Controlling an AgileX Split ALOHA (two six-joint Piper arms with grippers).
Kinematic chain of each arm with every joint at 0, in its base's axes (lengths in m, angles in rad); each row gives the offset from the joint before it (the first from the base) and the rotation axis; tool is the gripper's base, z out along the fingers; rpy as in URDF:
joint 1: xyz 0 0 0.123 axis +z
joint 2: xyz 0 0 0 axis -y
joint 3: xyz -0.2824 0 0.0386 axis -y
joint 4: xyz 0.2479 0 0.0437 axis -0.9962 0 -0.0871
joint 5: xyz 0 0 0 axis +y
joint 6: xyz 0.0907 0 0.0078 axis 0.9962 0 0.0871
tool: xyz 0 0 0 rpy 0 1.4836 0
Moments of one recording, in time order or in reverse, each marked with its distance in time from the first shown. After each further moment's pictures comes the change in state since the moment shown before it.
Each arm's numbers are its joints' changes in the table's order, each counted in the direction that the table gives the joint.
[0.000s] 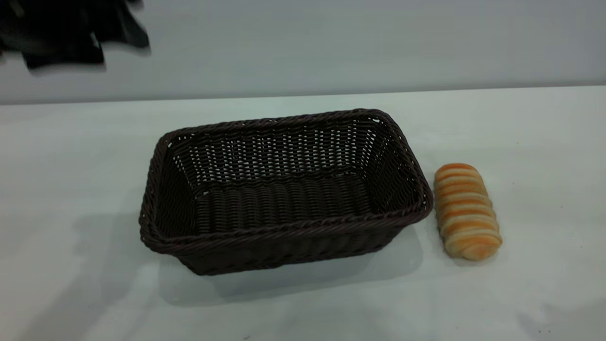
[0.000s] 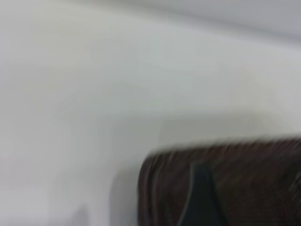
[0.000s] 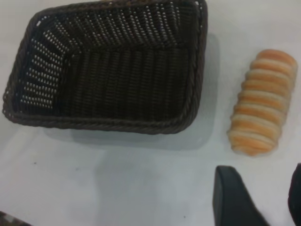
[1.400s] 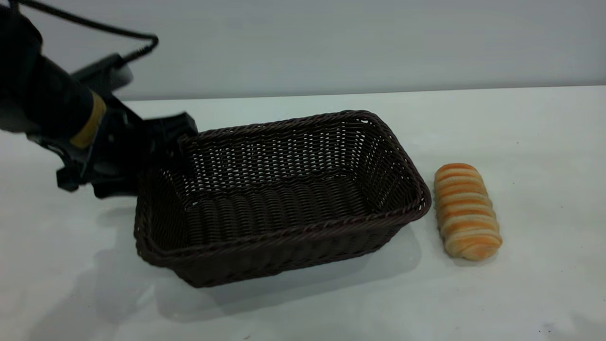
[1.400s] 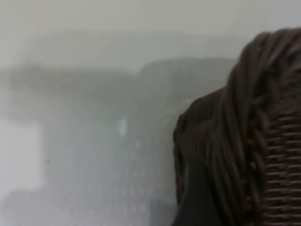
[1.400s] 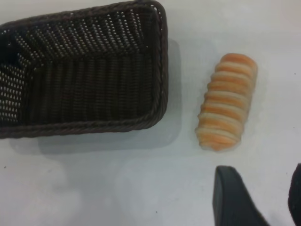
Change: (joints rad) left arm 0.000 -0.445 0.060 0.346 -0.067 0.149; right arm 0.000 0.126 0.000 0.226 0.000 0.218
